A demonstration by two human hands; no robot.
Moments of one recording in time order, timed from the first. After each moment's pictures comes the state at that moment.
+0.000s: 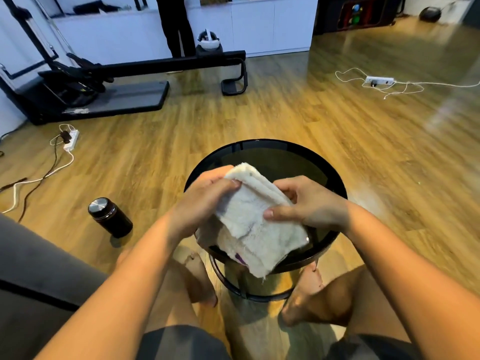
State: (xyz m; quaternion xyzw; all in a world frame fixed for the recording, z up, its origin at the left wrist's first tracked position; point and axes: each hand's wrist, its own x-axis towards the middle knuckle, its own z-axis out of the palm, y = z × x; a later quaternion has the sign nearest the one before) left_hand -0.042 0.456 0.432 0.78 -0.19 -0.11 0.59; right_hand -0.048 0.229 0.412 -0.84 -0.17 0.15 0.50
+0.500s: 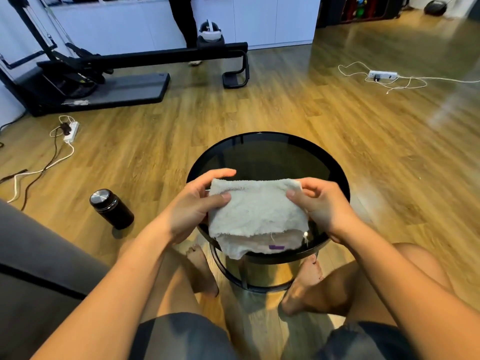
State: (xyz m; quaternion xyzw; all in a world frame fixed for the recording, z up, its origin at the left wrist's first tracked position) left_hand -0.050 0.487 0.399 0.70 -0.08 -0.19 0.68; right_hand -0.068 0.226 0.367 -0.79 0.03 0.01 0.61
